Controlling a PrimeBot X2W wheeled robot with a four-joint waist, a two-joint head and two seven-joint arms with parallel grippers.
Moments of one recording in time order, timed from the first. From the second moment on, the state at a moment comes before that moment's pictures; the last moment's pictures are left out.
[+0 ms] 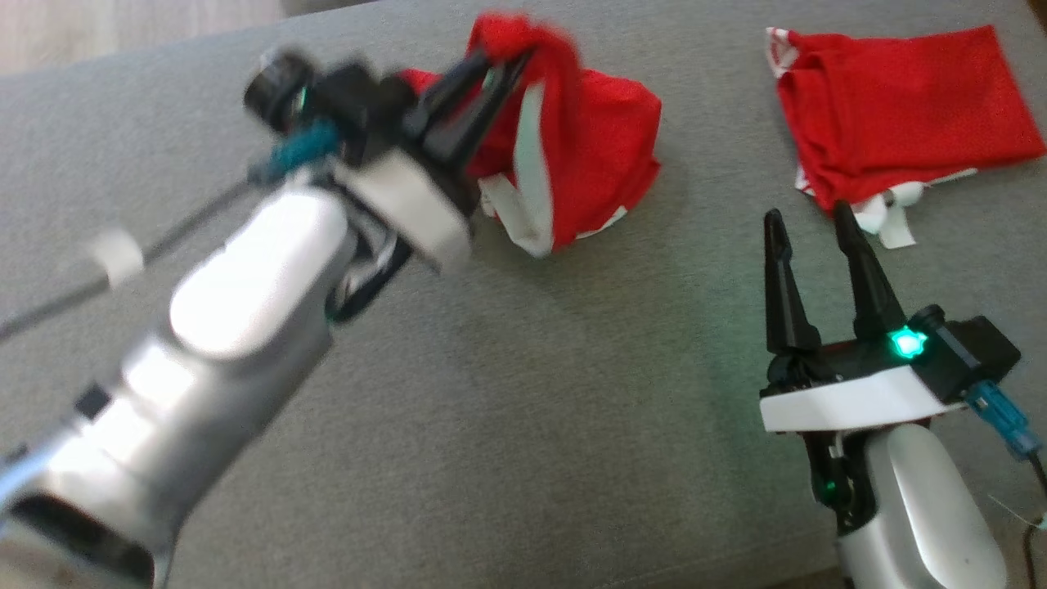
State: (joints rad) left arm -0.98 0.30 -0.90 0.38 -0.64 -0.13 -0.09; right arm -0.19 -0.05 0.14 0.13 0.25 0.13 -0.25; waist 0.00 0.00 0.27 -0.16
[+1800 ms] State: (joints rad) left arm -0.85 0.38 -0.70 0.83 -0.75 0.00 -0.25; right arm -0.23 -0.05 0.13 0.16 0.18 0.13 -0.25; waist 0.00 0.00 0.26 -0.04
